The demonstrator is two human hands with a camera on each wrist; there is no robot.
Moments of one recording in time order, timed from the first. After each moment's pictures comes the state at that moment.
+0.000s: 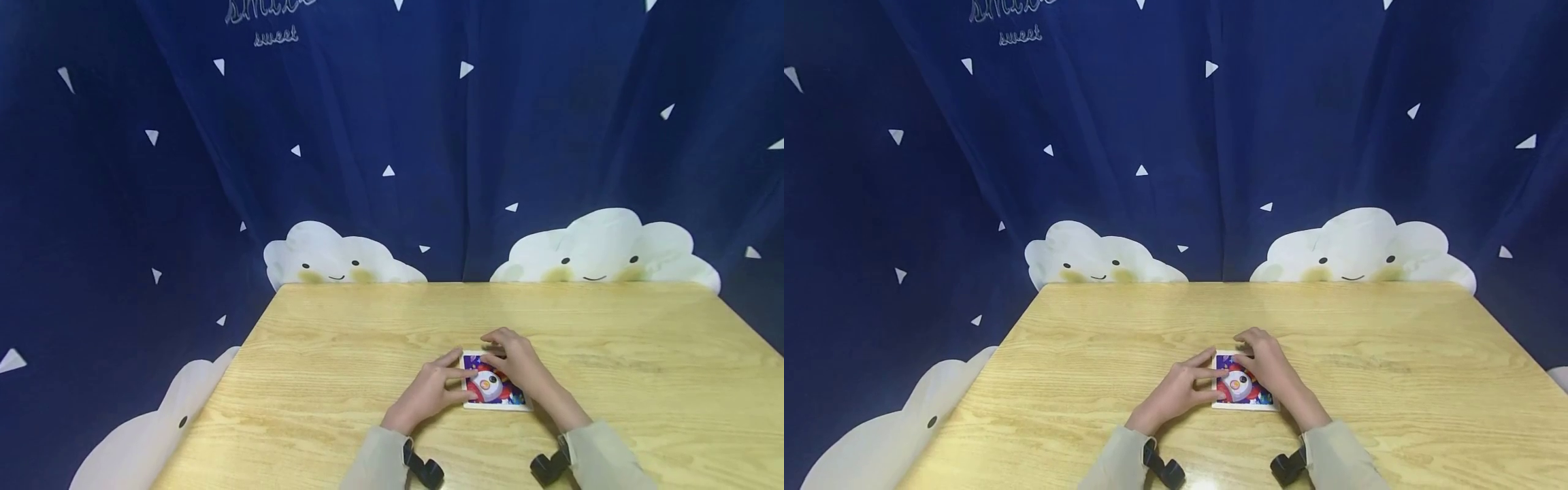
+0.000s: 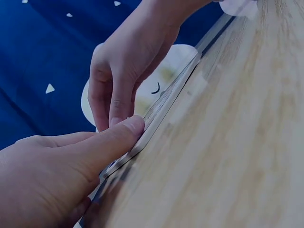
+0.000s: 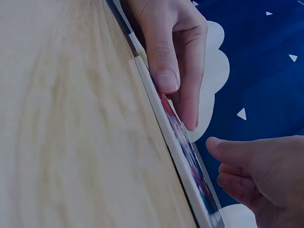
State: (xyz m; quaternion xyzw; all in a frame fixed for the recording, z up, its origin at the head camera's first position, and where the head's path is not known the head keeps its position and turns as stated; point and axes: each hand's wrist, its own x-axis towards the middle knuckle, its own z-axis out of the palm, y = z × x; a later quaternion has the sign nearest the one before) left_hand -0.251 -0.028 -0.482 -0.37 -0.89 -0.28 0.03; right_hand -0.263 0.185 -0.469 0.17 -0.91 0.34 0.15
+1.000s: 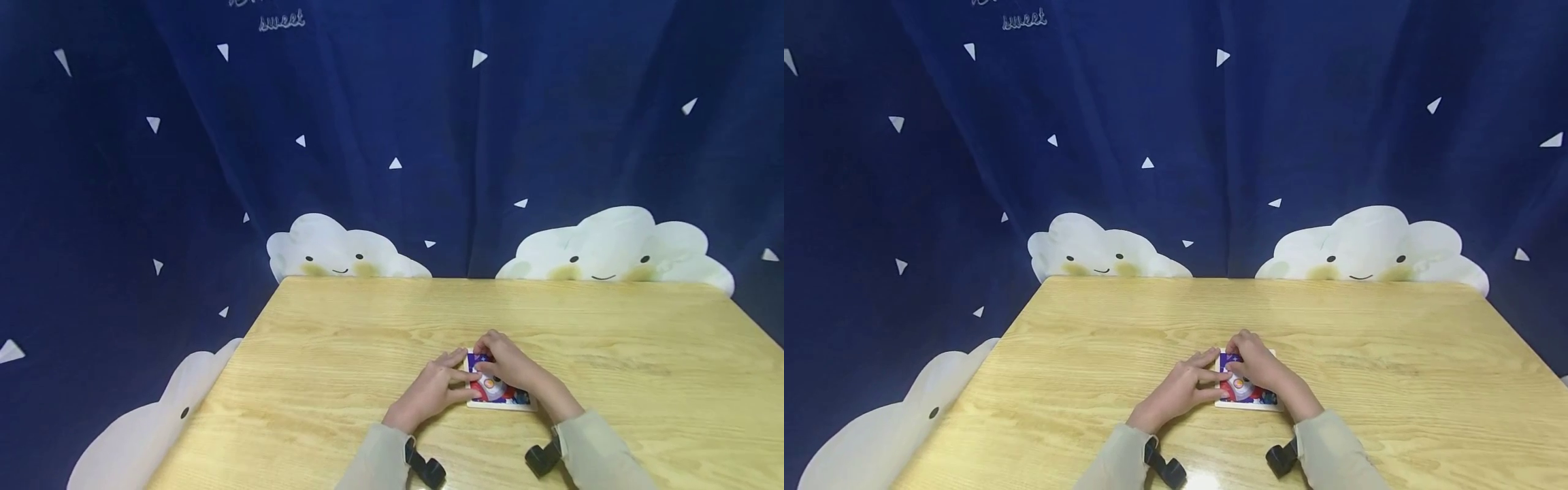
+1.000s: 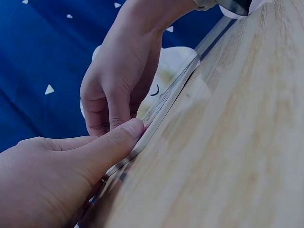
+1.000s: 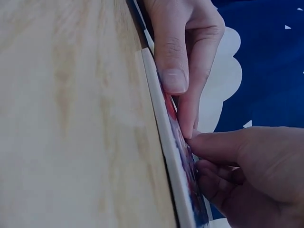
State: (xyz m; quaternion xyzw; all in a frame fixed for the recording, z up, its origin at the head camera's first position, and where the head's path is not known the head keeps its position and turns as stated) left_hand -0.251 -0.031 -0.481 -0.37 -0.89 -0.26 0.02; right_hand -0.271 0.169 -0.460 0.21 -0.93 0.30 0.00
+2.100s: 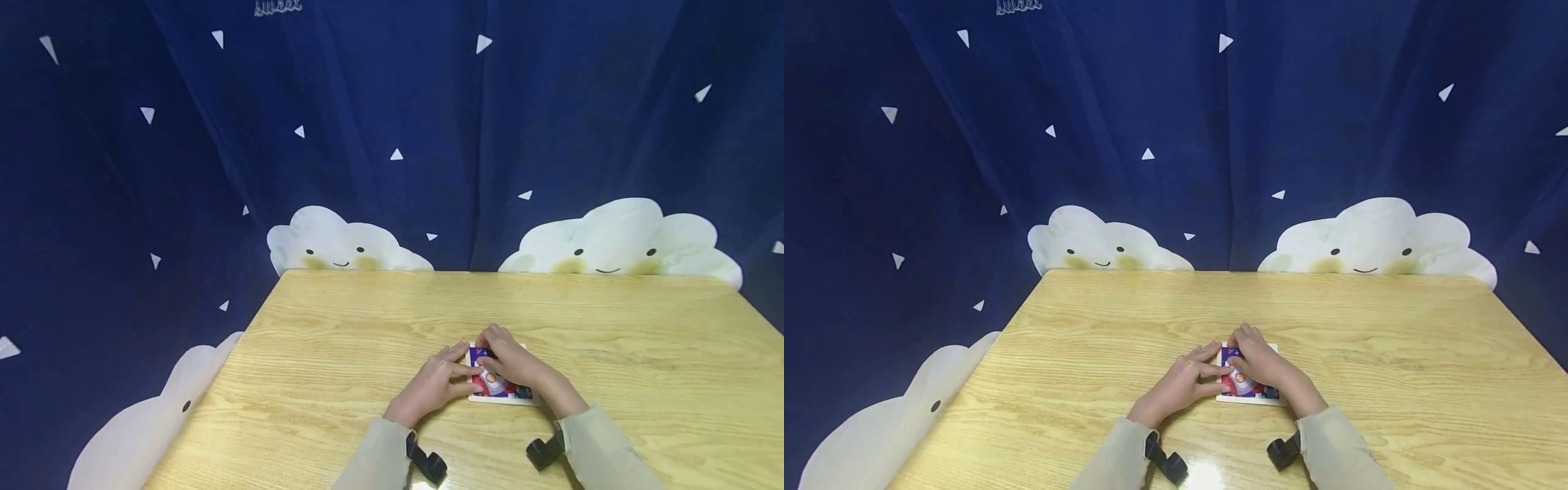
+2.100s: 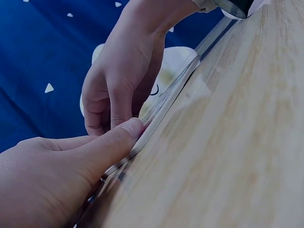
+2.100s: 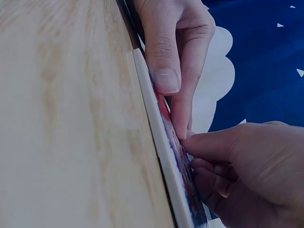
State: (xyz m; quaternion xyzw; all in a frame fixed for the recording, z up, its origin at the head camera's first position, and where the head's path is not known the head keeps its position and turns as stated) left_hand -0.255 -0.031 -0.484 -0.38 -0.89 -0.25 0.03; right_hand -0.270 0.170 -0.461 0.25 -0.93 0.27 0.01
